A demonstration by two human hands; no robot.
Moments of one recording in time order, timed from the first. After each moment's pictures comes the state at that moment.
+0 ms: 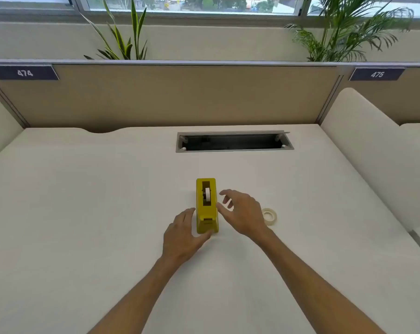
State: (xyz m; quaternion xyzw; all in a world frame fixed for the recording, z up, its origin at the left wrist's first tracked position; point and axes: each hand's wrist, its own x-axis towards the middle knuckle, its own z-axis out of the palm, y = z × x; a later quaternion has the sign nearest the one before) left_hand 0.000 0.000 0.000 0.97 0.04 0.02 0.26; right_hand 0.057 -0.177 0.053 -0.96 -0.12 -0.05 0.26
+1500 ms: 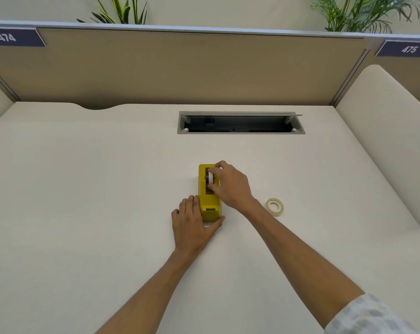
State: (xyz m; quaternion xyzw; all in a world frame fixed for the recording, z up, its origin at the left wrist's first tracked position) left_hand 0.012 -0.026 -0.026 0.98 0.08 0.10 0.17; right_hand 0.109 -0.140 0.049 -0.97 -0.18 0.00 0.18
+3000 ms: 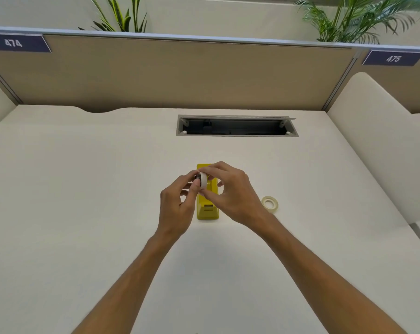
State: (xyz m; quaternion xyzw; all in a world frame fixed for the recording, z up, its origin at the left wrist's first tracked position) left_hand -0.001 -0.004 0.082 0.79 -0.01 0.20 0.57; right_hand 0.031 -0.150 0.125 -0.88 -0.27 -0.07 0.39
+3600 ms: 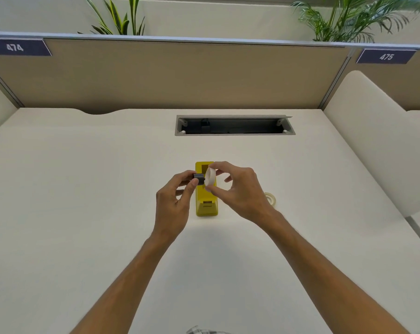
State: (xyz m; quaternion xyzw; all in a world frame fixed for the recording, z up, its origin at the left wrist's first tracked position) left_hand -0.015 -0.003 0.089 0.77 -0.01 0.19 0.60; right_hand 0.030 -0.169 0.116 -0.88 -0.23 -0.07 0.41
